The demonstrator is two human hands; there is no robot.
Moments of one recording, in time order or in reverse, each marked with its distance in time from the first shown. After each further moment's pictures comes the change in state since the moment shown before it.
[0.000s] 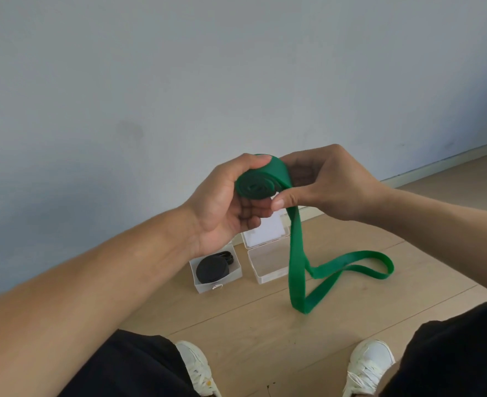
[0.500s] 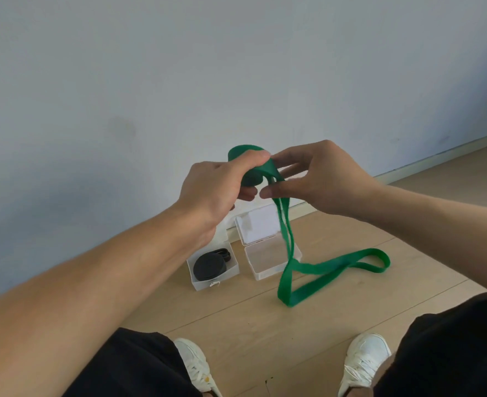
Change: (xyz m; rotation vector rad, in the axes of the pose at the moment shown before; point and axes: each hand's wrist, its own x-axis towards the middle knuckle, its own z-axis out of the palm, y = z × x) left_hand 0.006 0.002 0.009 0.293 0.390 0.166; right_hand 0.008 0.004 0.003 -0.286 0.150 0.186
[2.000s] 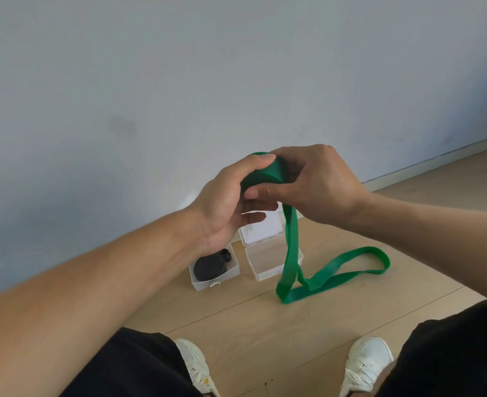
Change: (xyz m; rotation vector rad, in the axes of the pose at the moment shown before) left_hand 0.009 -0.014 0.006 -0.250 -0.373 -0.084; right_hand -0.003 -0.006 0.015 0.051 0.075 -0.155
